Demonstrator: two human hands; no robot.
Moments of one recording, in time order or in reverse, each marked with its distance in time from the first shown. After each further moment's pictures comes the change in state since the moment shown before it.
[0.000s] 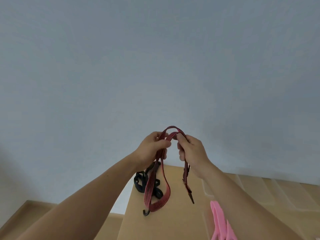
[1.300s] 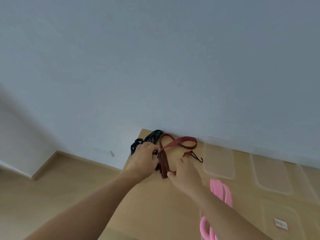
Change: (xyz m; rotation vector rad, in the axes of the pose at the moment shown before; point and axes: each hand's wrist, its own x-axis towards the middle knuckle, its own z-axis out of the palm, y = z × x) left_hand -0.013 -0.159 0.031 1.087 0.322 -0.129; right_hand -0.023 0.201 -0.022 -1.078 -0.305 -0.006
